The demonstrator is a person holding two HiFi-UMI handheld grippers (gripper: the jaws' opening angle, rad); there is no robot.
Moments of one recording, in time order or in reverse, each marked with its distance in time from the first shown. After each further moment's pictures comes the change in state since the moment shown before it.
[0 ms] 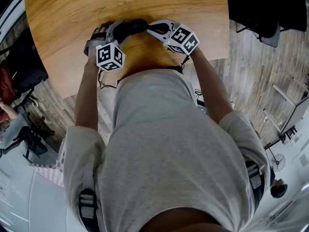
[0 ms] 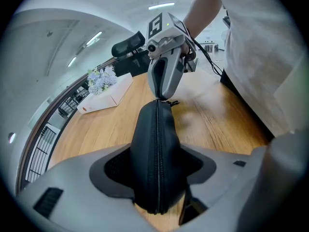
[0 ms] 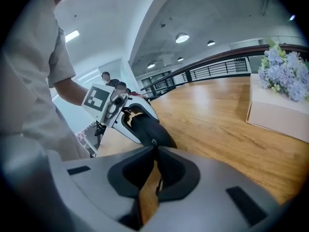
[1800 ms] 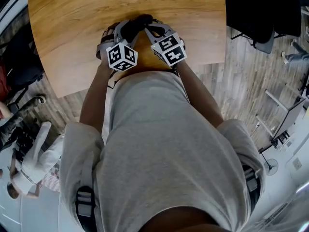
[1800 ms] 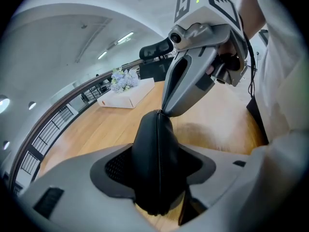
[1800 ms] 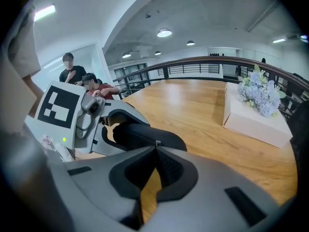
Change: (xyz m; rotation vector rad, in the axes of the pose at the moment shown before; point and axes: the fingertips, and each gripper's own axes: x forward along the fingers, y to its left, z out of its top) left arm 0.006 0.012 0.027 -0.281 -0.049 0.169; right arm 0.001 -0.003 0.023 0.082 0.098 -0.367
